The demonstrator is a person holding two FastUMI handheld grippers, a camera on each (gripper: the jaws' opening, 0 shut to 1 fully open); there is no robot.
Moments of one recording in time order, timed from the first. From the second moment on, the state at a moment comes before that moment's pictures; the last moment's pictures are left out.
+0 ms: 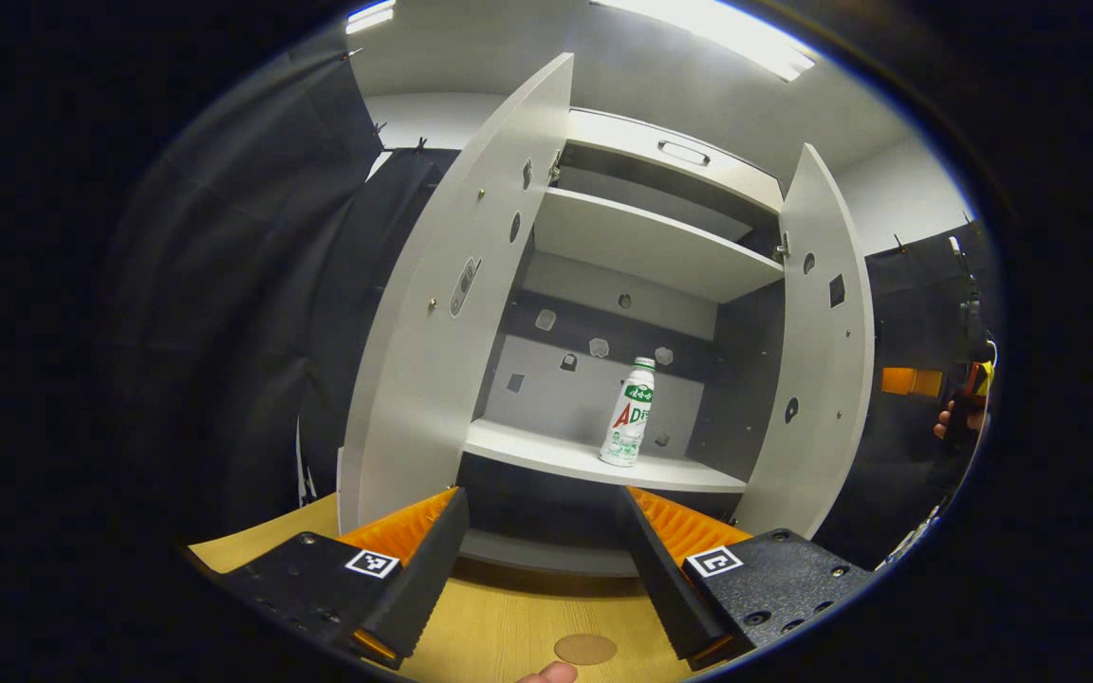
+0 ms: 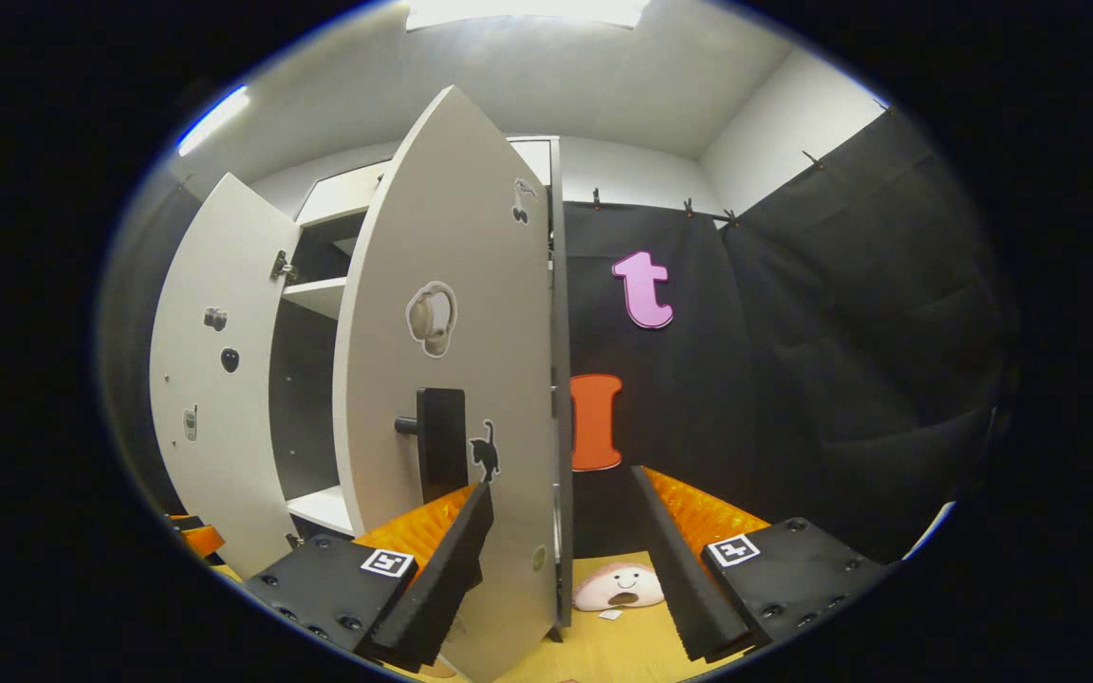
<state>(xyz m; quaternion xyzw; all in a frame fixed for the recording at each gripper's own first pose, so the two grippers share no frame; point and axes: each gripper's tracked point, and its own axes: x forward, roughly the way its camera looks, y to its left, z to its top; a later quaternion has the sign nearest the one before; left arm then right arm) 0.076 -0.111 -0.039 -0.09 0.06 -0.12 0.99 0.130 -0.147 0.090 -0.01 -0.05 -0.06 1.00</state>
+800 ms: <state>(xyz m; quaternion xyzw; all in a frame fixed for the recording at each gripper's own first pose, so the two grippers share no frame) 0.070 -0.058 -0.029 -0.08 0.04 -0.05 0.99 0.181 -0.068 0.064 0.01 -0.01 0.05 1.00</state>
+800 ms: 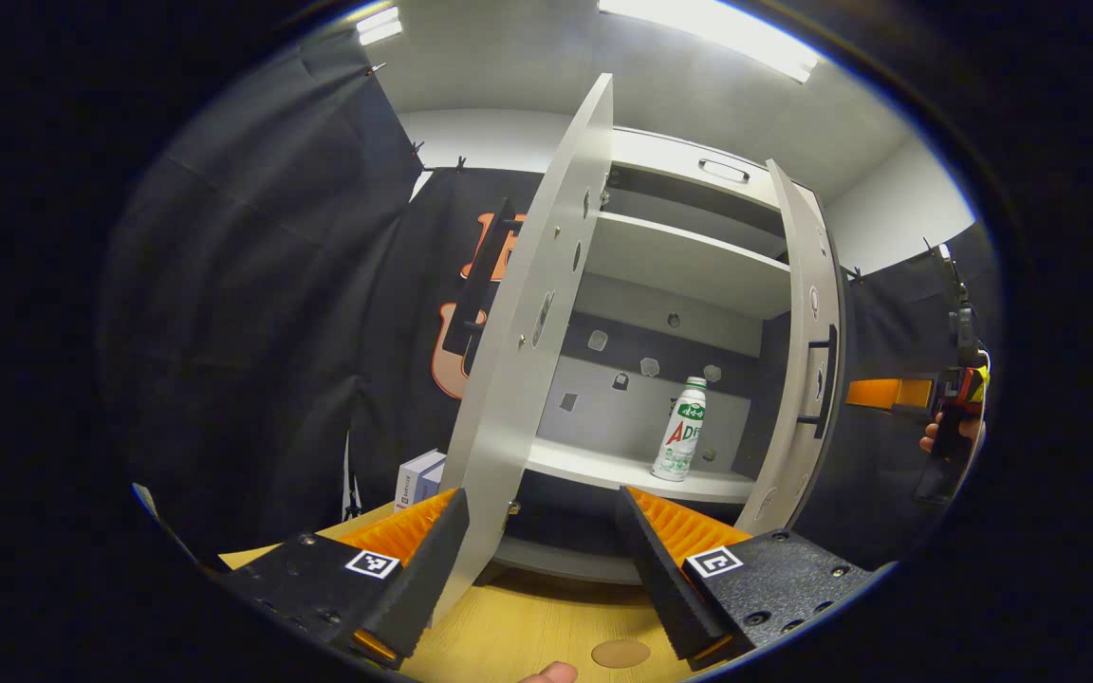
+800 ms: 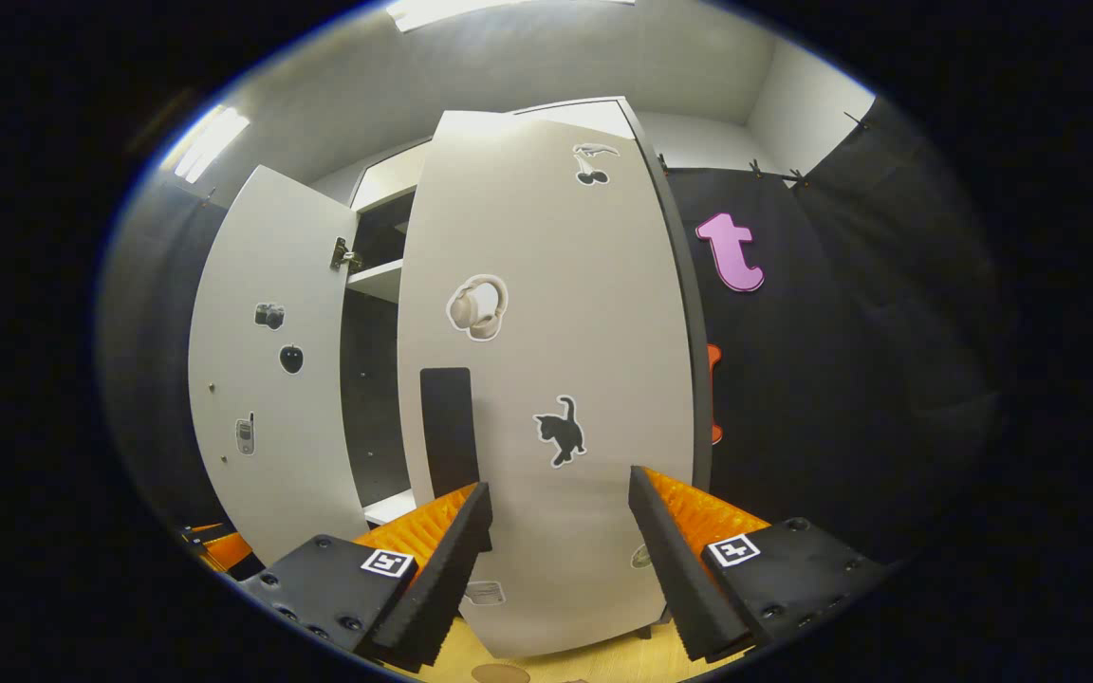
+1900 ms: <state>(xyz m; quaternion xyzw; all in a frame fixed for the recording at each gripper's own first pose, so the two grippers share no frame) 0.081 0.037 -0.008 -0.06 0.00 0.04 1.00 0.233 -0.040 0.059 -0.01 -0.01 -0.01 1.00</state>
